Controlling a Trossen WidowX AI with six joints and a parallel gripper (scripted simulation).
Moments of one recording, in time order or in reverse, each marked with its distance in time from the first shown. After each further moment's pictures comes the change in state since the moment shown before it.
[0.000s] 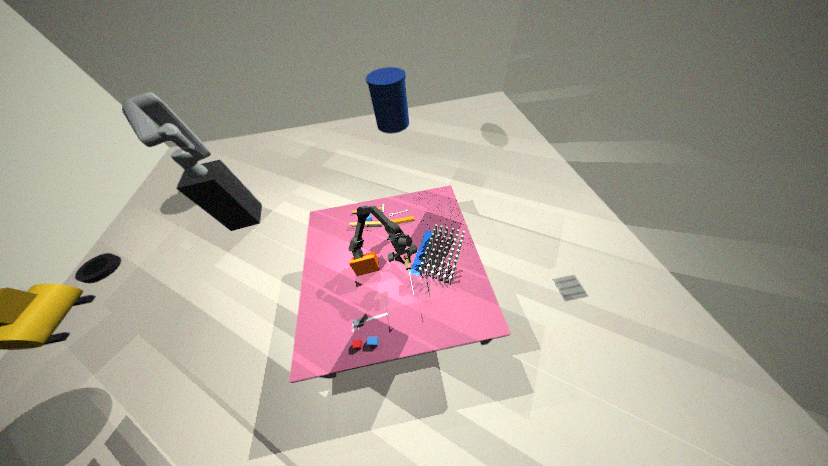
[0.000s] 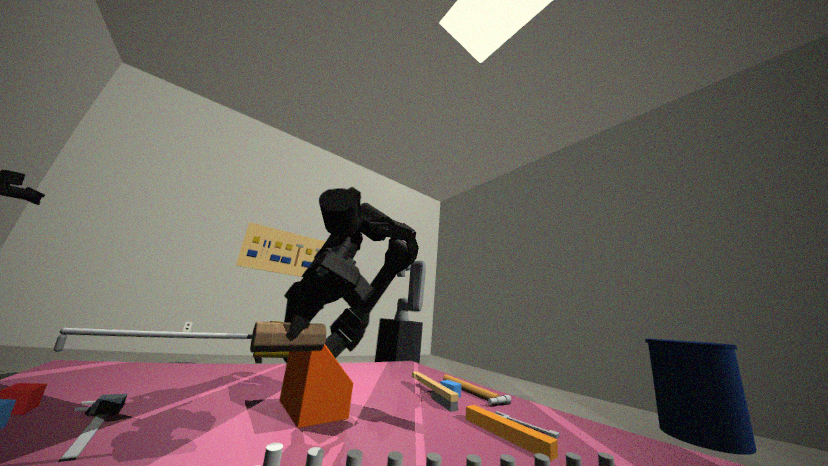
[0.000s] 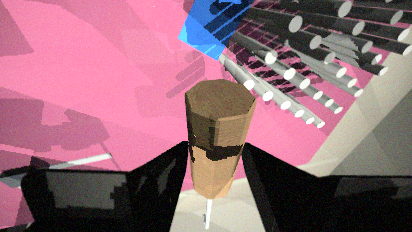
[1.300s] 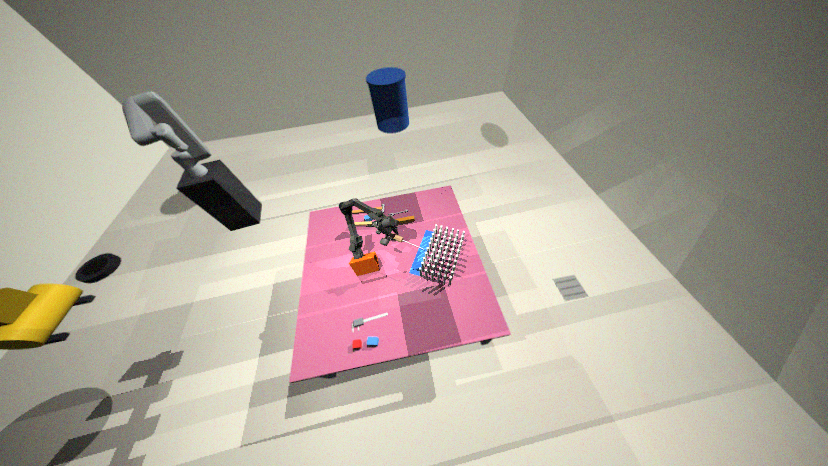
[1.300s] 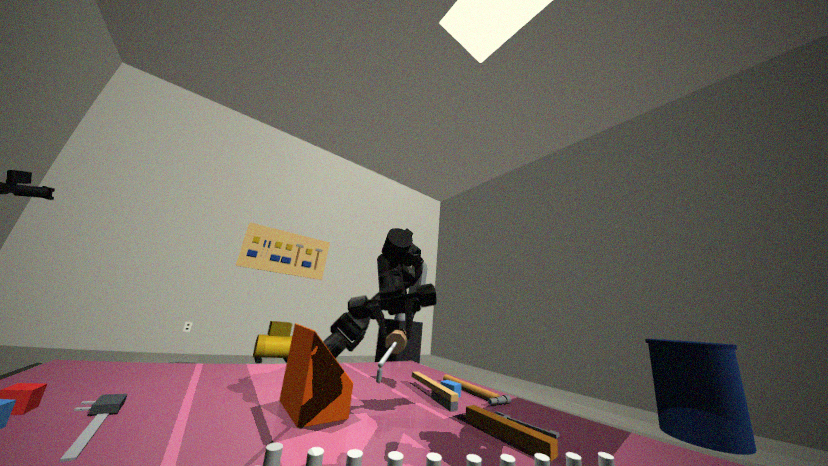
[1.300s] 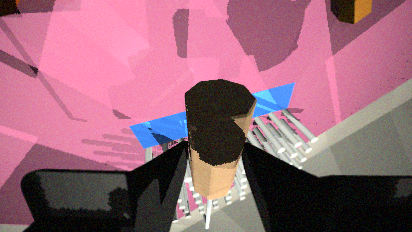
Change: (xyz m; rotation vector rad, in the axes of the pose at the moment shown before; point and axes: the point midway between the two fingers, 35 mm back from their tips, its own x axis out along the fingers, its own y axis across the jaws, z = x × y) arm -0.079 0.046 0.181 -0.779 -0.222 -0.346
